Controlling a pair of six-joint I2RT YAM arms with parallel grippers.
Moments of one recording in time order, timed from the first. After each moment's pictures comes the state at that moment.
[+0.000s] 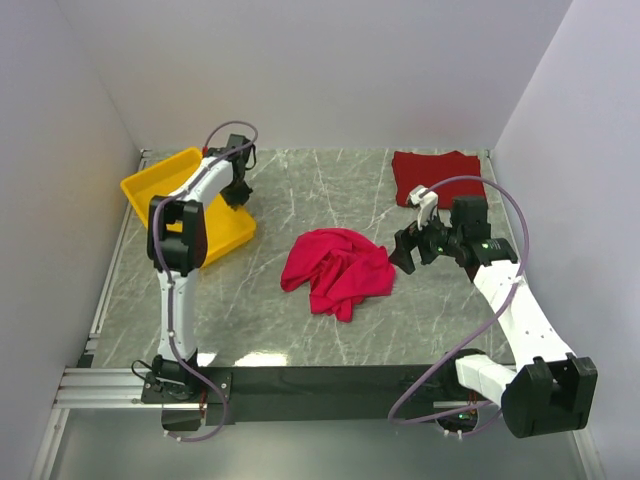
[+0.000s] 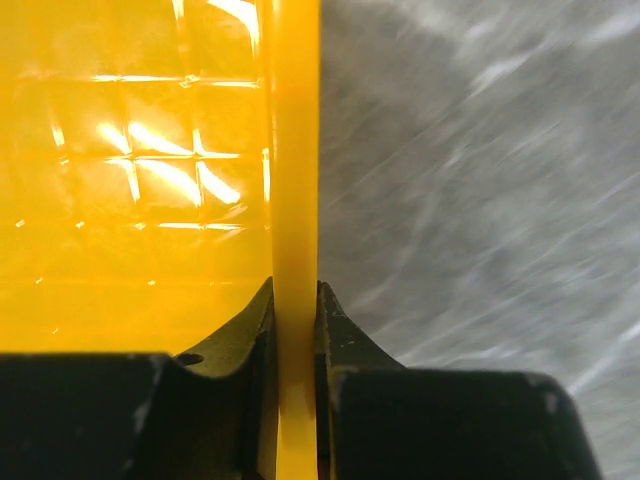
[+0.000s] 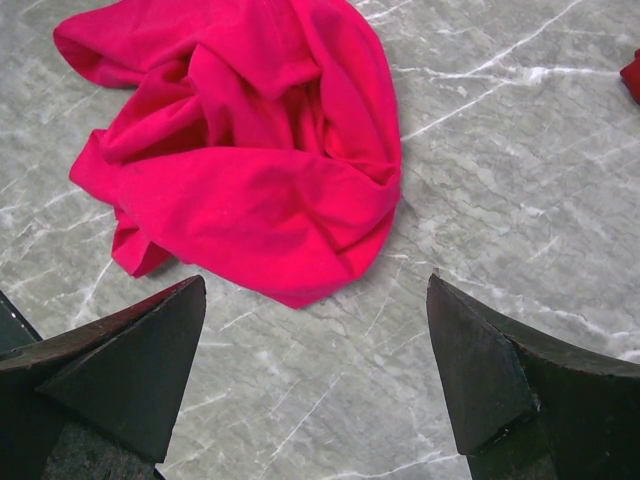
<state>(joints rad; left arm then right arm) -0.20 2.31 2.00 -0.91 -0.33 -0.86 0.10 1.08 0.88 -0.57 -0.58 -0.35</state>
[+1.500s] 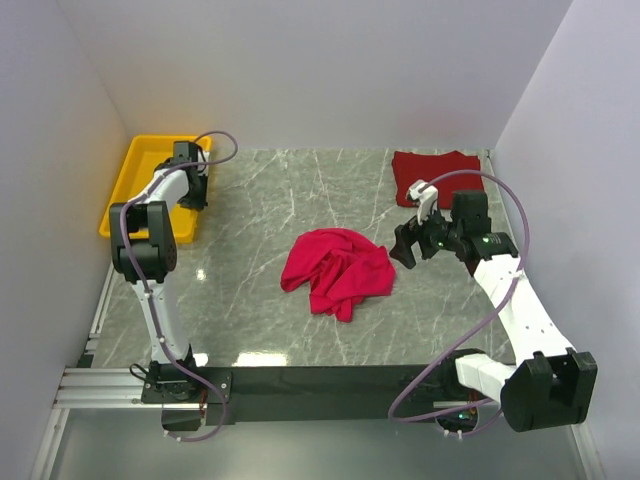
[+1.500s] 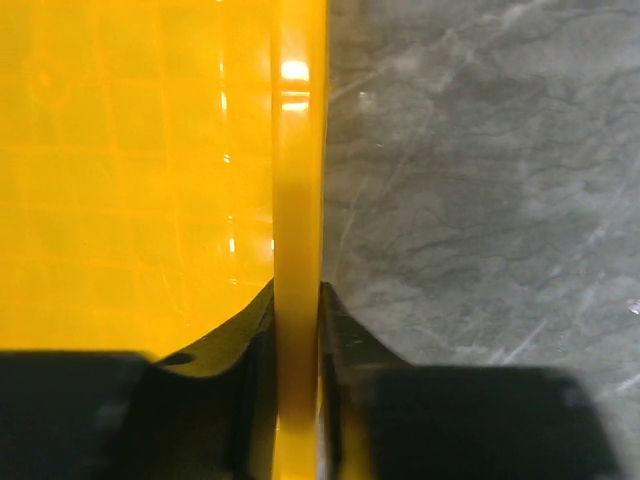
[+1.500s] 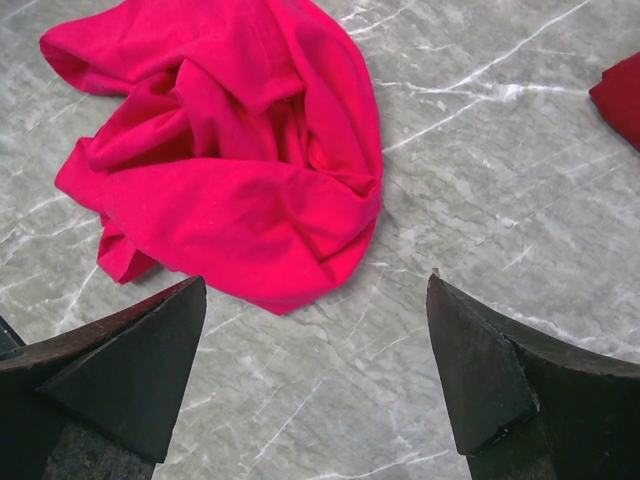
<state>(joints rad) 0.04 2.12 1.64 -0.56 -0.13 0.10 0.10 1.11 0.93 -0.58 -0.56 -0.38</state>
